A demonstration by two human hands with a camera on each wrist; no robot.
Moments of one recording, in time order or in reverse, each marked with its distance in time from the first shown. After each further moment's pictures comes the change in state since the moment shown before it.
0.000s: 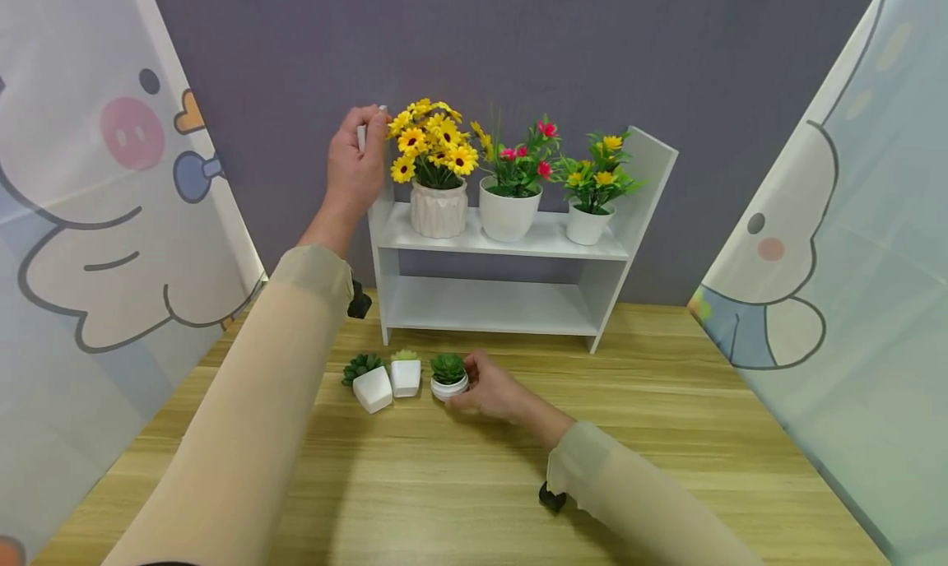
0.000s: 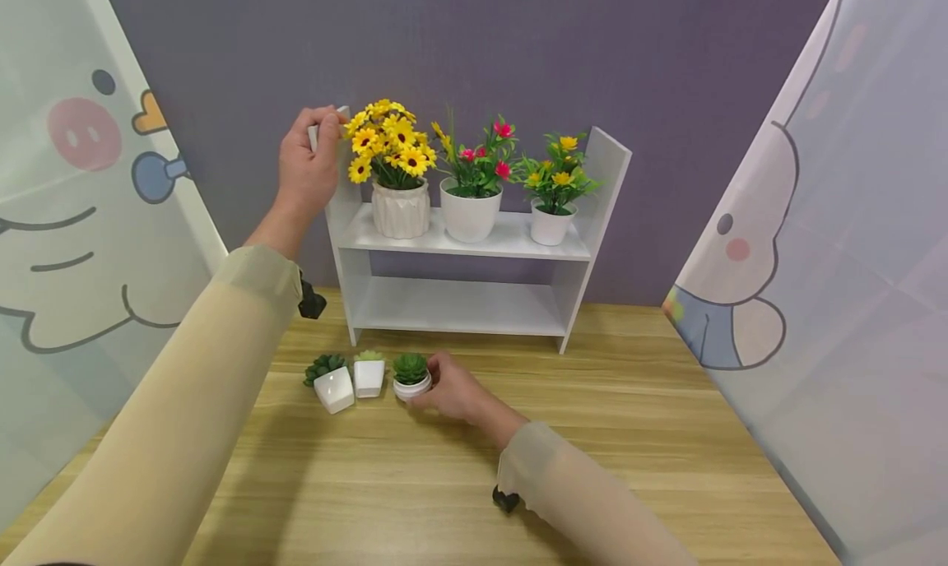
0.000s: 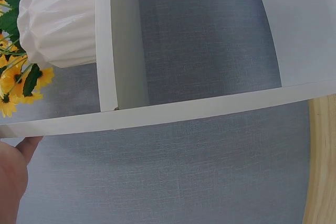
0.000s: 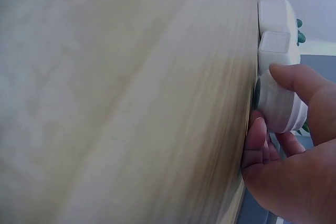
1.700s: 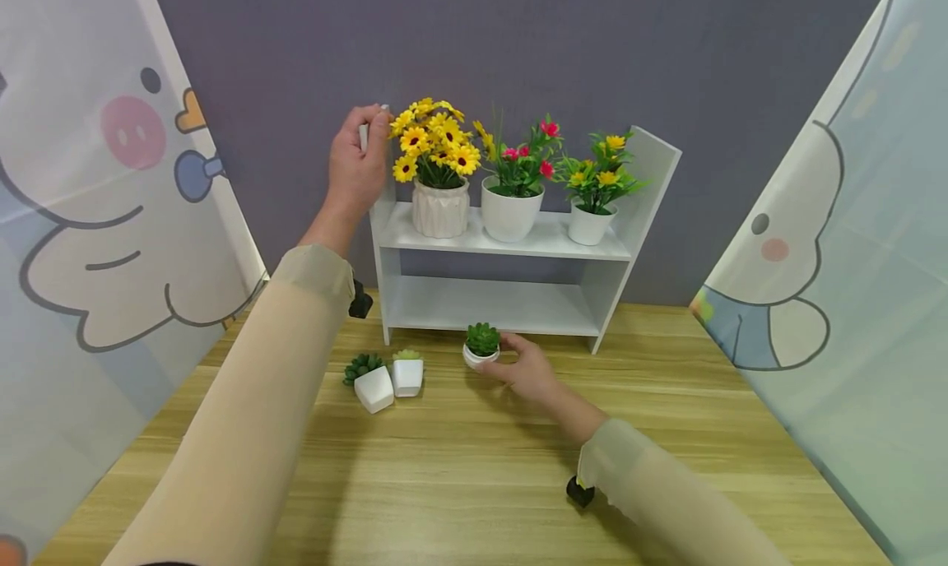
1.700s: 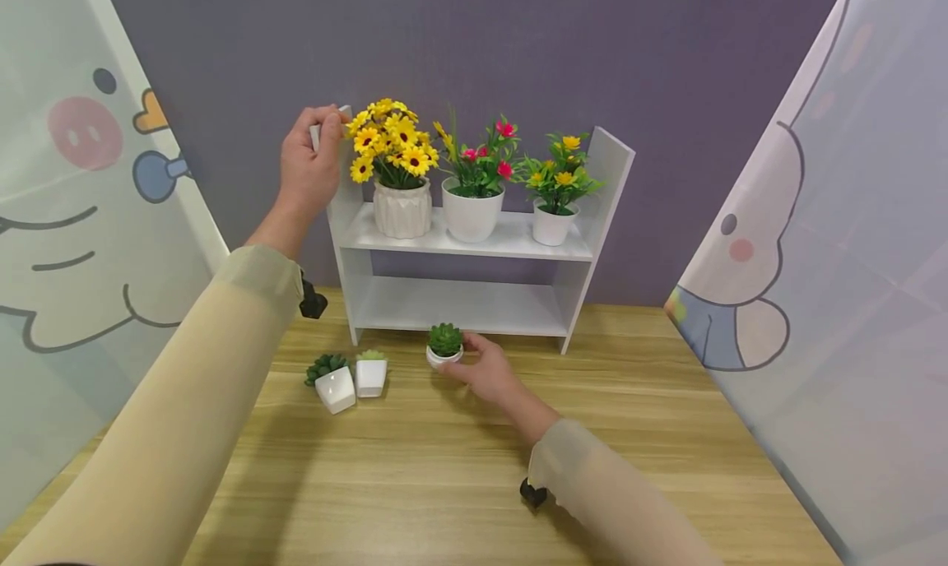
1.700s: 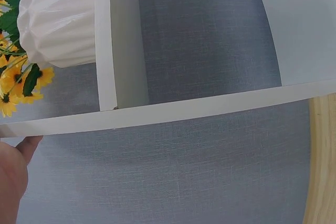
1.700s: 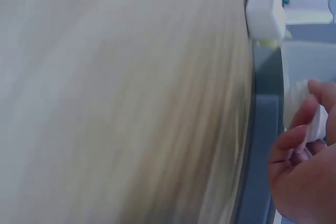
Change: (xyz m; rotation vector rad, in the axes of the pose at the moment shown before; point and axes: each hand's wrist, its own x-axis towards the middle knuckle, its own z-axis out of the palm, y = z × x) left_hand 0.001 -0.004 0.001 -0.022 0.015 0.023; right_hand -0.004 0.014 -0.041 0.163 0.221 -0.004
